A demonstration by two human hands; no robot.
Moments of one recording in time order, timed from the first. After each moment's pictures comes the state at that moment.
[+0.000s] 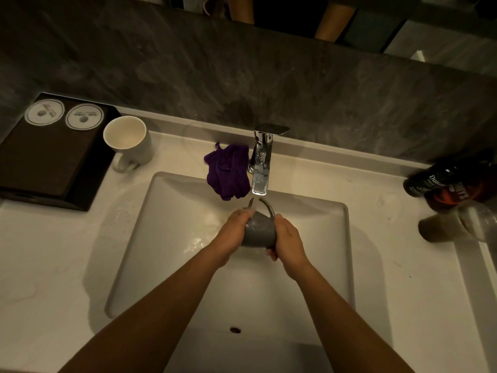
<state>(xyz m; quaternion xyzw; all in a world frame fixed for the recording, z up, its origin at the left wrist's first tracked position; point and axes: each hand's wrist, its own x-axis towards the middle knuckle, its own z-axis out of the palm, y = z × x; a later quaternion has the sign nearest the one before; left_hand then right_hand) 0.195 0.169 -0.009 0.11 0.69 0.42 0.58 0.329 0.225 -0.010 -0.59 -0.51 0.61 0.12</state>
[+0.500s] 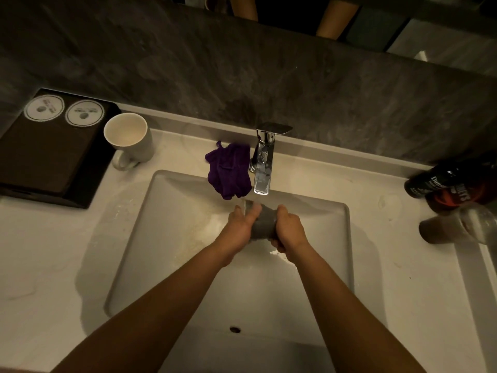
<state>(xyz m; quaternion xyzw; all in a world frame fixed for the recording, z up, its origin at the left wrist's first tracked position) 0.197 0.175 -0.007 0.14 0.67 0.45 0.58 0.308 0.252 0.001 -0.67 -0.49 0.56 0.05</state>
